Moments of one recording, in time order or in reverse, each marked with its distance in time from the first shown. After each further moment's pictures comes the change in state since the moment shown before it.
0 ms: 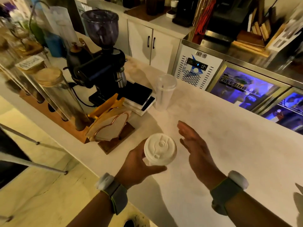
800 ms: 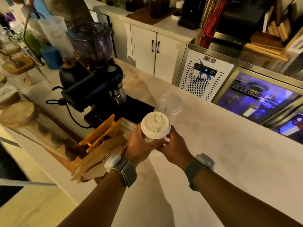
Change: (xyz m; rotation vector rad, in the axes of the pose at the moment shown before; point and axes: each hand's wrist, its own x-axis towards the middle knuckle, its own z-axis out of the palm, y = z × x) left_hand 0.168 -0.012 -0.026 -0.026 0.286 -0.066; right_hand 0.172 0.048 0.030 -0.278 -0.028 0.048
